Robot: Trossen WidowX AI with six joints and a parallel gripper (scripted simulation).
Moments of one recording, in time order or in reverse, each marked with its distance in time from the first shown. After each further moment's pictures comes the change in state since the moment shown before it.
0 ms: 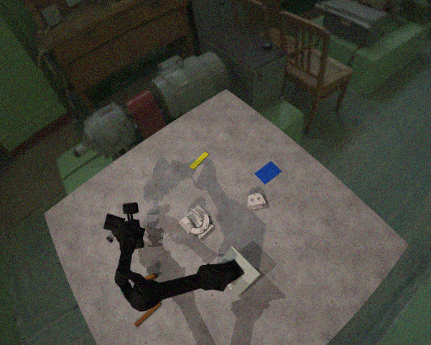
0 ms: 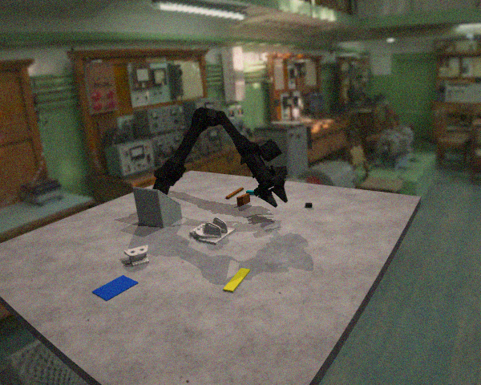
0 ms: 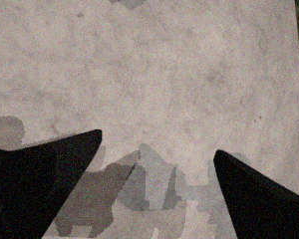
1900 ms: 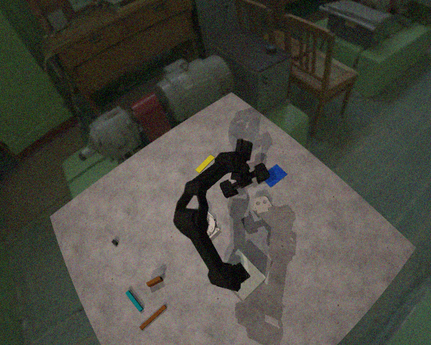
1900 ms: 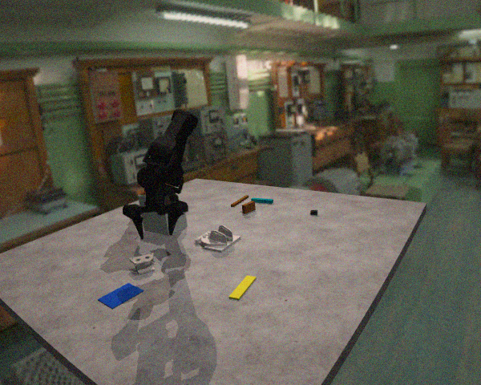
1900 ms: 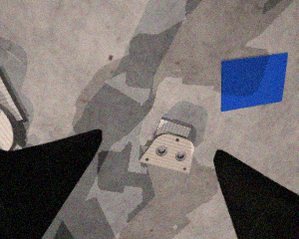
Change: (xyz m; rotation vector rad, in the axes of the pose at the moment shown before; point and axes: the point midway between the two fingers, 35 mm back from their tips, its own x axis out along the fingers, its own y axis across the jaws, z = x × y) arm -0.164 -0.123 -0.442 1.287 0.673 -0.035
